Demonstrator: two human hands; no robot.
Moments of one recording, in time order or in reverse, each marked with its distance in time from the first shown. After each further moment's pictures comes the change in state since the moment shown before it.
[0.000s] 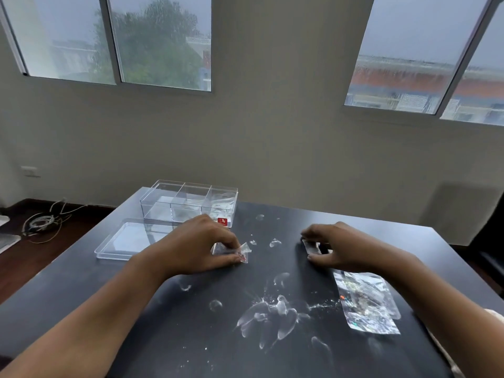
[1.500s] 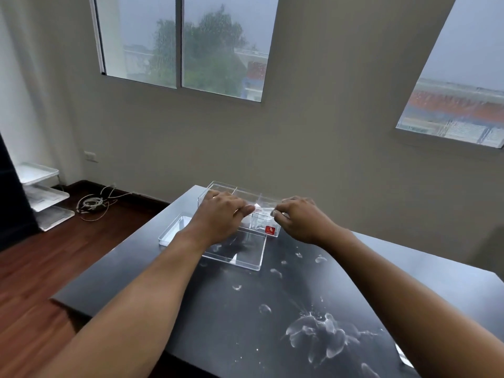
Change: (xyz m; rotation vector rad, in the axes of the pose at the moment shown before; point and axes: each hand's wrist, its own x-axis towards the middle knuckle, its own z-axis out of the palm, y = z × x) left_hand -0.013 -0.084 -0.003 0.235 0.316 -0.447; right_hand 0.145 -0.112 0.020 -0.142 0.235 -0.243
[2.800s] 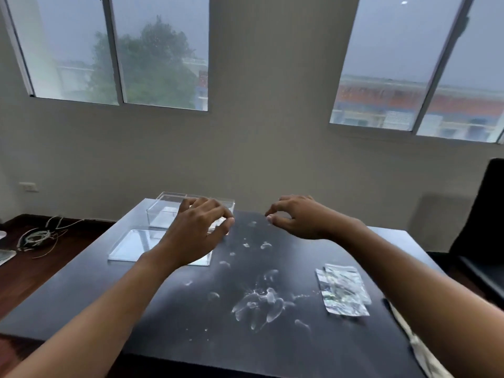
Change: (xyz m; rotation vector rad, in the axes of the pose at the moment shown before) left_hand -0.023 0.085 -0.026 -0.104 0.091 0.255; right_hand -0.113 0.033 -0.089 0.012 -0.107 0.094
